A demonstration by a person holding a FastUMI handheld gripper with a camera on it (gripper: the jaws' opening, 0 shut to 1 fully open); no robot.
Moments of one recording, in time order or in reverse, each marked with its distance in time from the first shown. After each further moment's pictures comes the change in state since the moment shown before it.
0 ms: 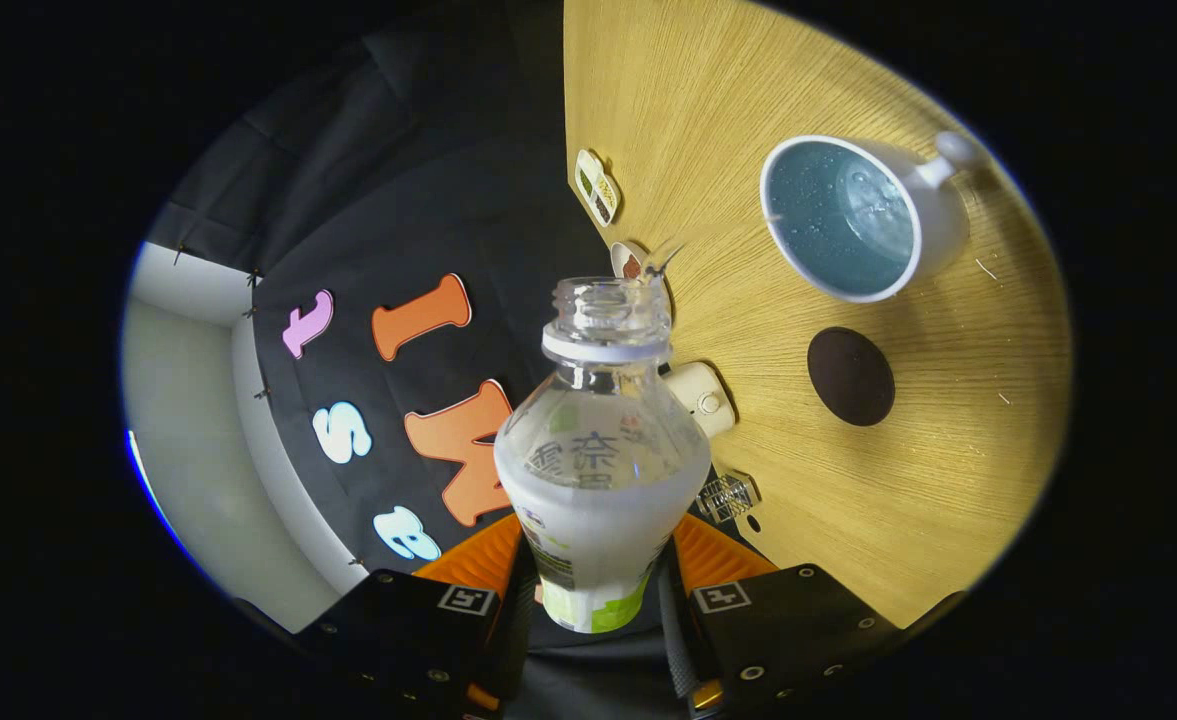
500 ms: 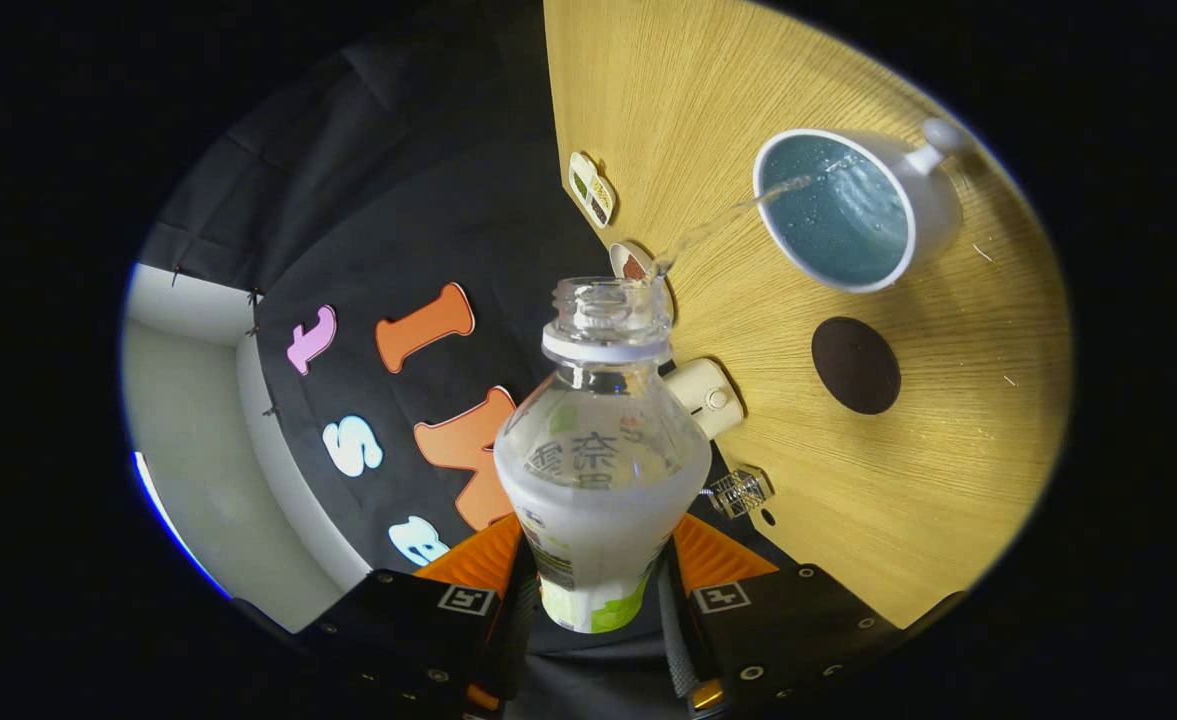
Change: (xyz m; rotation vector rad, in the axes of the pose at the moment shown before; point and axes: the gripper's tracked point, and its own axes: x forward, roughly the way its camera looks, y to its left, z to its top) arm 0.002 0.008 0.002 0.063 0.003 0.028
